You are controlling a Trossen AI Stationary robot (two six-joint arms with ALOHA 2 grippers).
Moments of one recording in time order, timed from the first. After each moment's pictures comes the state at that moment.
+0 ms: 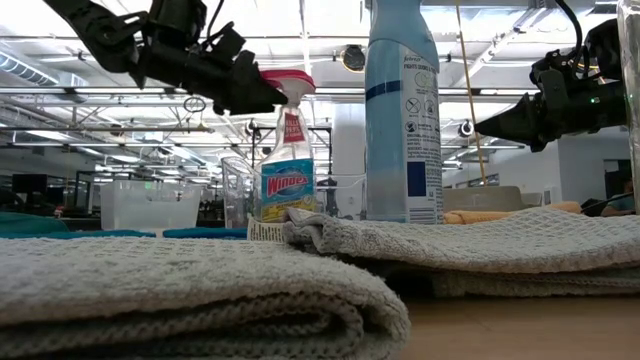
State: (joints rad) left arm 0.39 1.29 0.60 0.56 -0.05 0.08; right arm -0.52 0.14 0.01 0.07 -0.08 0.09
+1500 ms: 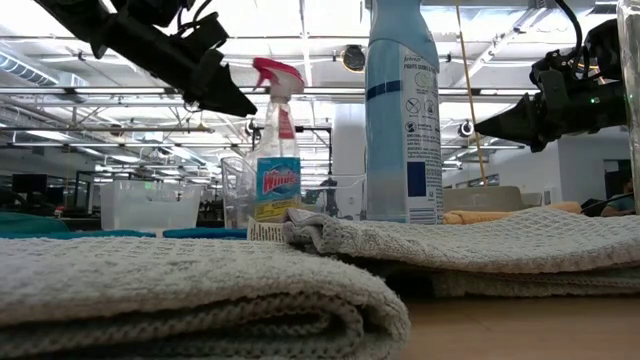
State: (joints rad) left arm 0.22 1.09 0.60 0.11 -0.27 0.12; right arm -0.52 0.13 0.01 0.07 -0.08 0.09
